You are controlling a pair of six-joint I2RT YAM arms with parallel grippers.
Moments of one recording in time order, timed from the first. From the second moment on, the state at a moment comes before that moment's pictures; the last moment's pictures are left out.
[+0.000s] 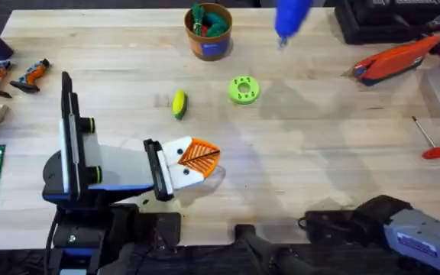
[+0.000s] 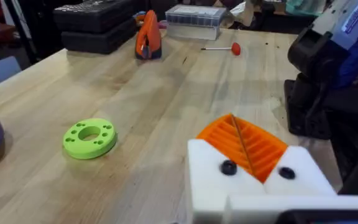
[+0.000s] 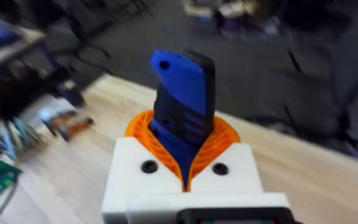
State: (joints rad) left arm -0.01 0.01 0.02 -0.15 1.24 0.13; right arm 0.40 1.09 1.25 -0.26 -0.20 0.16
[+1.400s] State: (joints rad) left arm -0.01 0.01 0.02 -0.15 1.24 0.13; right arm 0.62 1.36 0.78 1.13 -0.87 0.50
